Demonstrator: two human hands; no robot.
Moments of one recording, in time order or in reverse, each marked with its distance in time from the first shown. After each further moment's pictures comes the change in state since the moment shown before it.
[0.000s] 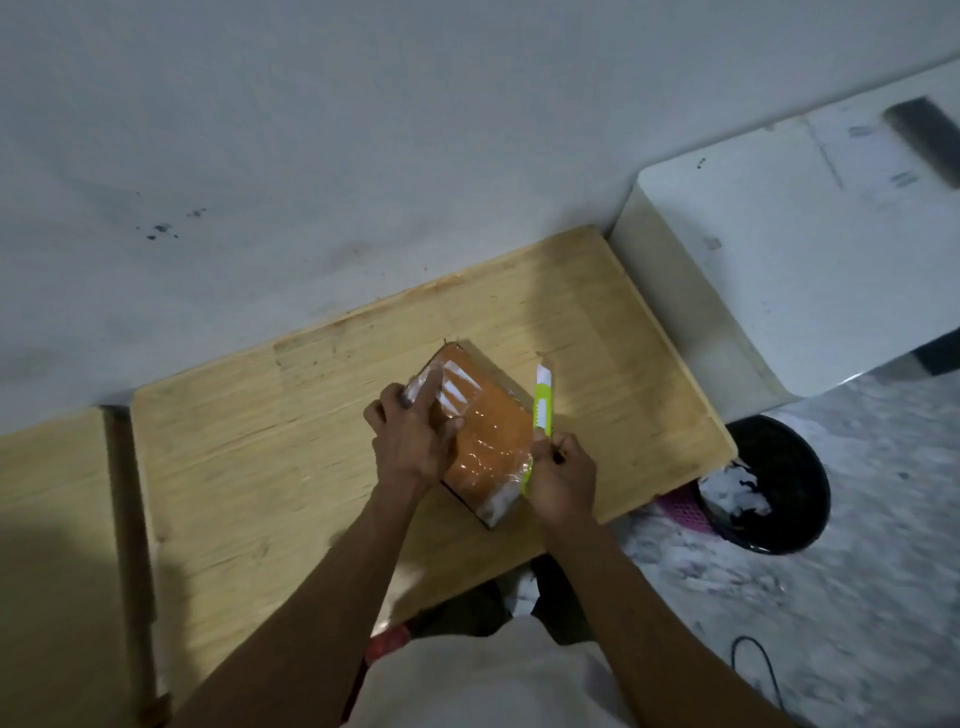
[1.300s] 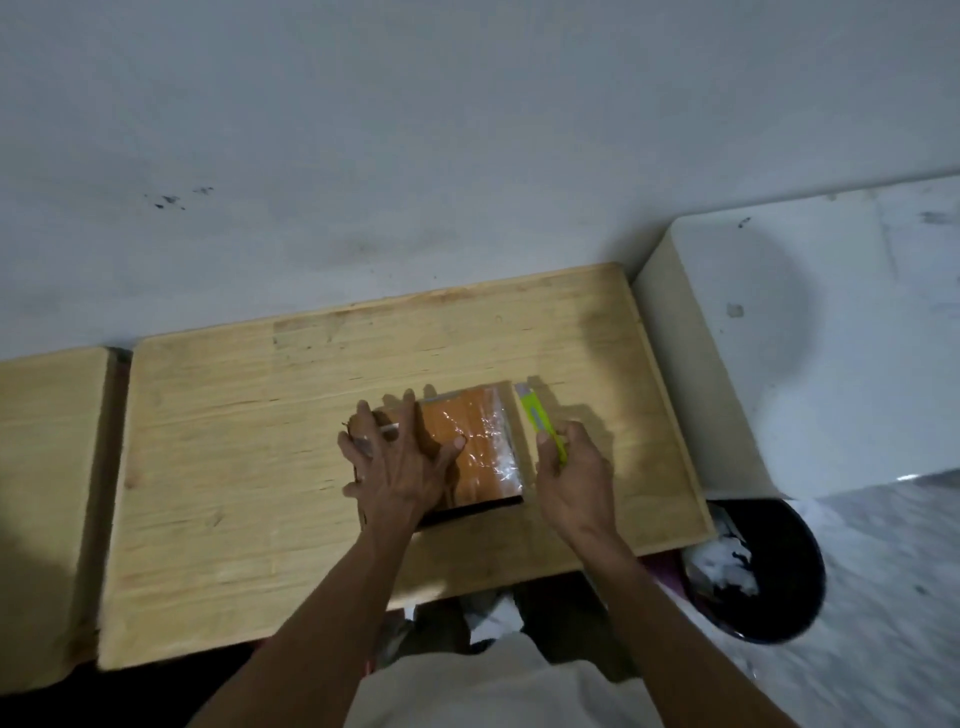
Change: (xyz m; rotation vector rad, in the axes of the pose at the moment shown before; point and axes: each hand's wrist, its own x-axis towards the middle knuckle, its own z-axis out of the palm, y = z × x) left_hand -0.012 0.045 0.038 0.017 0.014 -0.447; right_hand 0.065 -0.045 -0.067 -0.424 -0.263 -0.438
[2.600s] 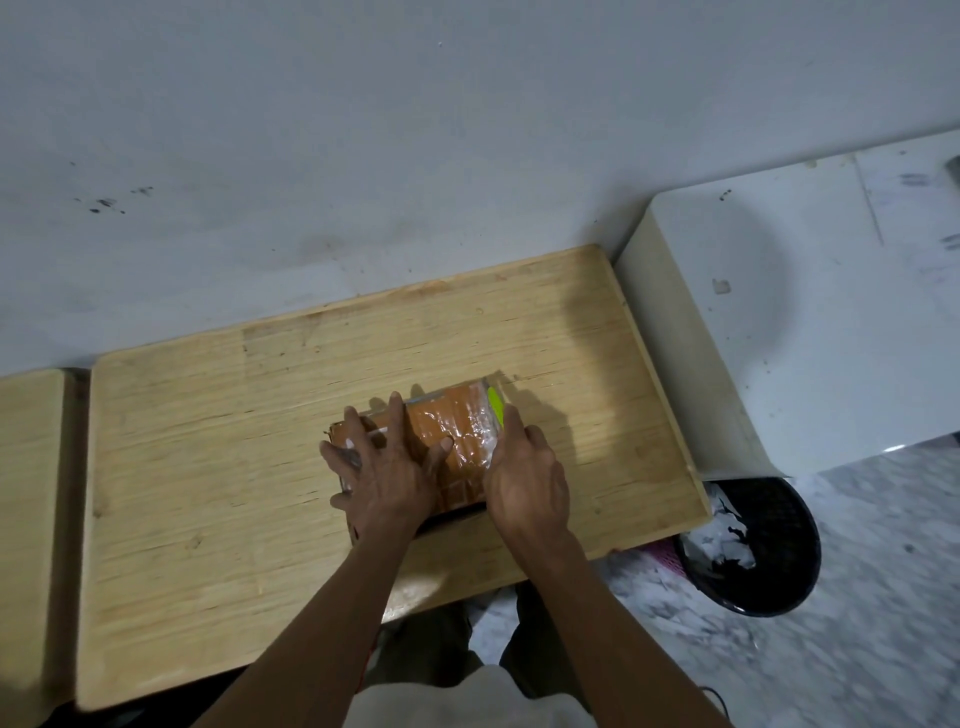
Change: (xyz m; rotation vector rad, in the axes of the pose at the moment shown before) left_hand 0.002 -0.003 0.012 0.074 0.025 0.027; right_hand -0.013 -0.038 0.031 -0.352 -0.043 -0.031
